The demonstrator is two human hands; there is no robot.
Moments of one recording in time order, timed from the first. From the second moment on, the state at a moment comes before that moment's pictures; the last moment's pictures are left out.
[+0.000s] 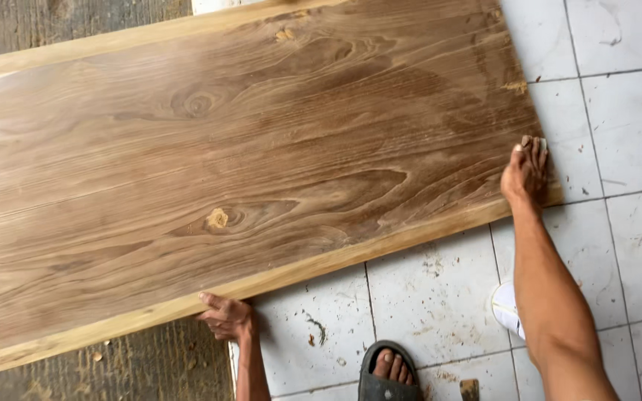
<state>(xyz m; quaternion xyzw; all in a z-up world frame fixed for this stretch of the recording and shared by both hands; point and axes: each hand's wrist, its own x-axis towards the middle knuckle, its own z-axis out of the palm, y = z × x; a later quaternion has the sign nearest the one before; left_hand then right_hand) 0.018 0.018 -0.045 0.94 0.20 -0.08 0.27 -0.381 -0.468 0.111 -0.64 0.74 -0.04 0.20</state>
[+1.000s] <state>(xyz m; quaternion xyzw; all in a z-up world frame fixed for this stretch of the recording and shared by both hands) 0.032 0.042 -0.082 0.94 0.17 -0.02 0.29 -0.420 -0.363 0.054 -0.70 0.71 -0.01 0.06</state>
